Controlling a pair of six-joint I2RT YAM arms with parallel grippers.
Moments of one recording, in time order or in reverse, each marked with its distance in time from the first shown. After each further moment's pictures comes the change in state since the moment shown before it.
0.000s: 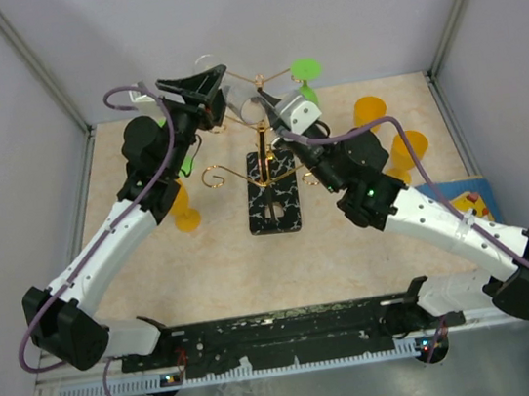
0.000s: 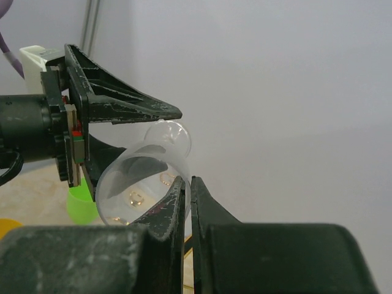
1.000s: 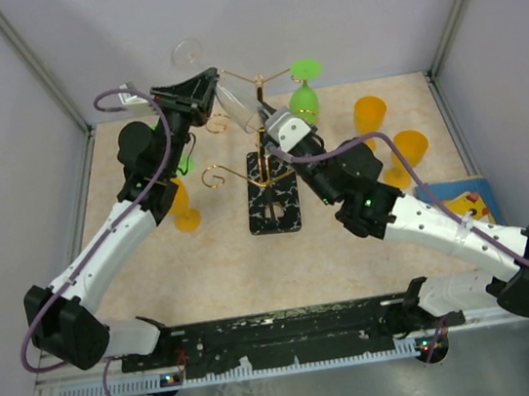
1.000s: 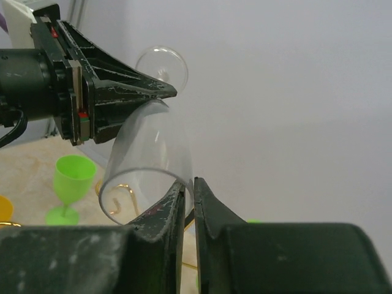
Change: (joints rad) left arm 0.024 0.000 -0.047 0.123 -0.021 0.040; right arm 0.076 -0.015 -0.050 -0.007 0.107 -0.110
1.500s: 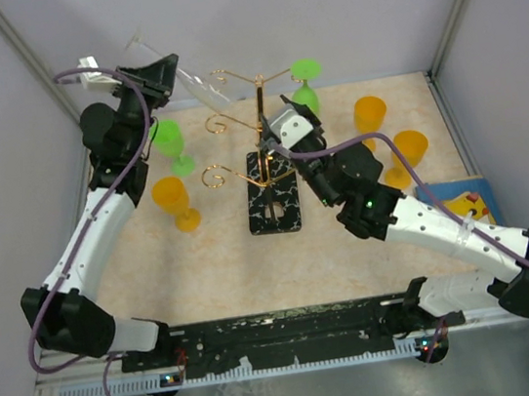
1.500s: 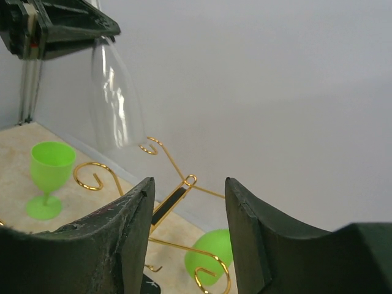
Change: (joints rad) left arm 0.200 0.032 0.107 -0.044 0.119 0.441; right arm 0.001 -0.010 -0.015 -0.018 0.096 -0.008
